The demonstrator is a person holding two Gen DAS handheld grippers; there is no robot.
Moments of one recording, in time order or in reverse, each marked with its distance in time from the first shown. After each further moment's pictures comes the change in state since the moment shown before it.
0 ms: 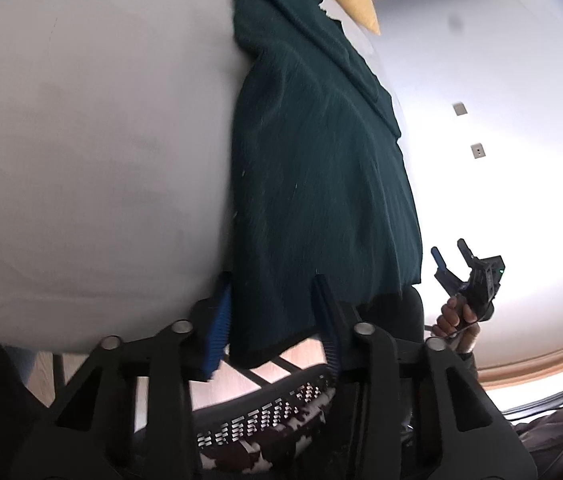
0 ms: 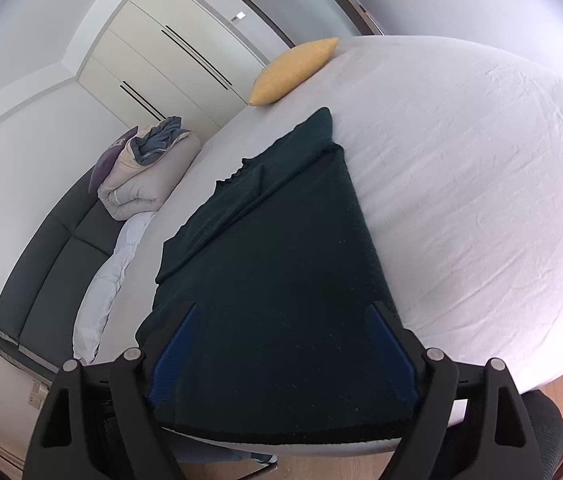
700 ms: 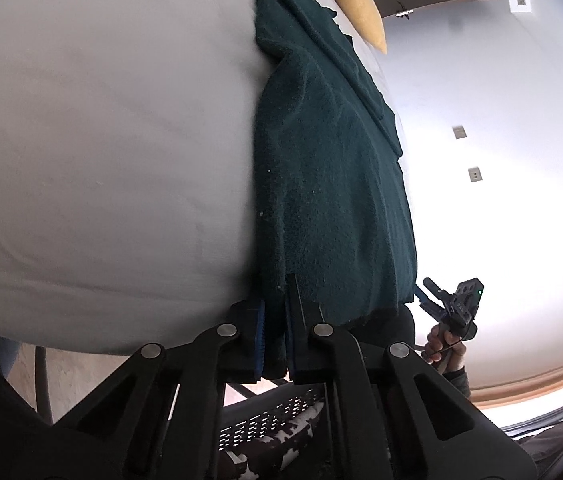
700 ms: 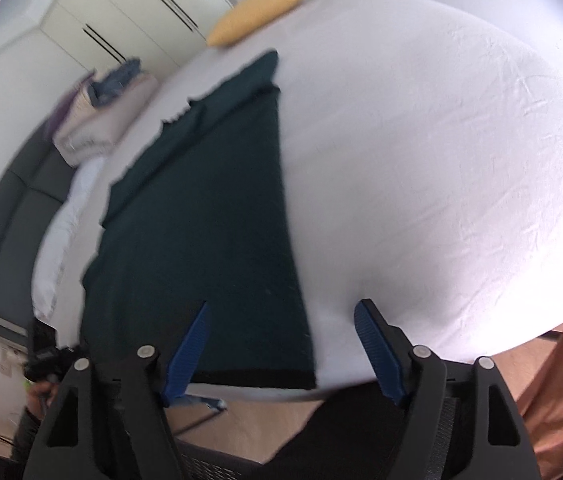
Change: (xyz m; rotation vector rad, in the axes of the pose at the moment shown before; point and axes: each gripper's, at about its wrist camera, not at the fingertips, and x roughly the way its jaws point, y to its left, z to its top) left arm 0.009 0.001 0.000 -0.056 -0.068 -0.017; right arm 0.004 -0.040 0.000 -0.042 0.244 -0.194
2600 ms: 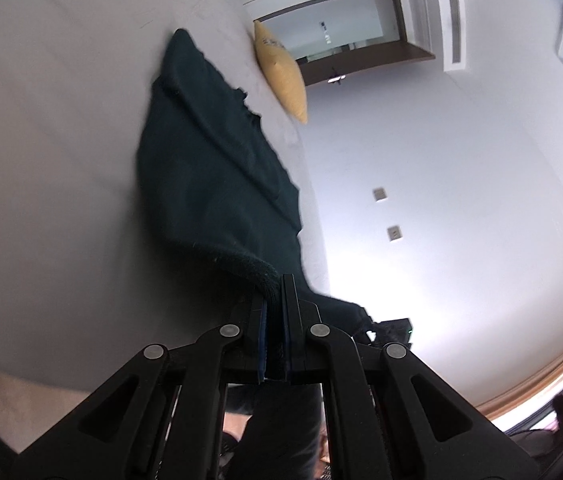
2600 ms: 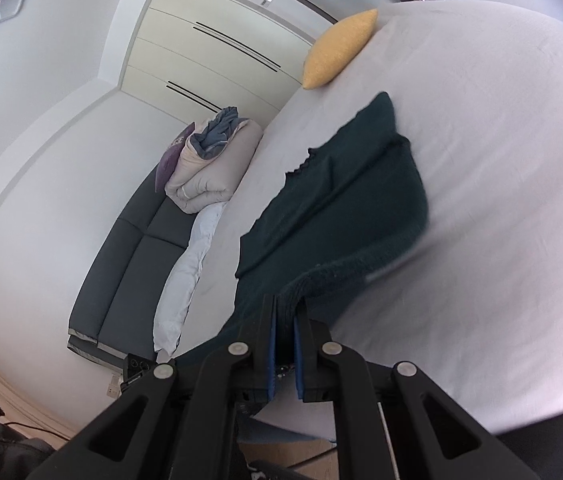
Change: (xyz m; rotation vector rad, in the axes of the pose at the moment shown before) left arm -0.057 -0.050 0.039 -0.012 -0.248 -0.306; right arm -0.020 0.042 0.049 0.073 -0.152 0.497
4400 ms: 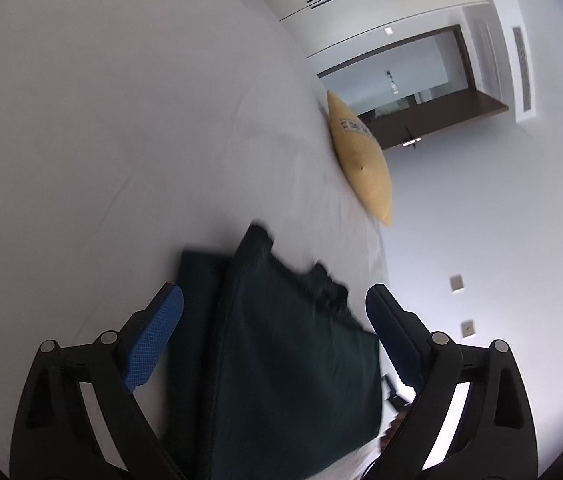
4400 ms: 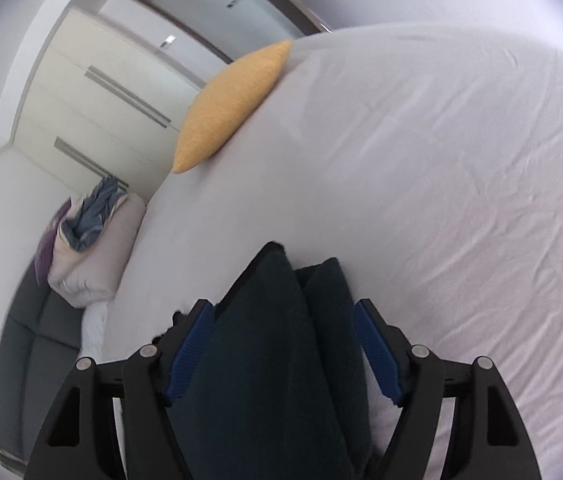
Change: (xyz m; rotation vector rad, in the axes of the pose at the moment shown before) left arm 0.175 0.060 0.312 -0.036 -0.183 0.292; right arm 0.224 -0.073 0.220 0.050 -0.185 -0.421
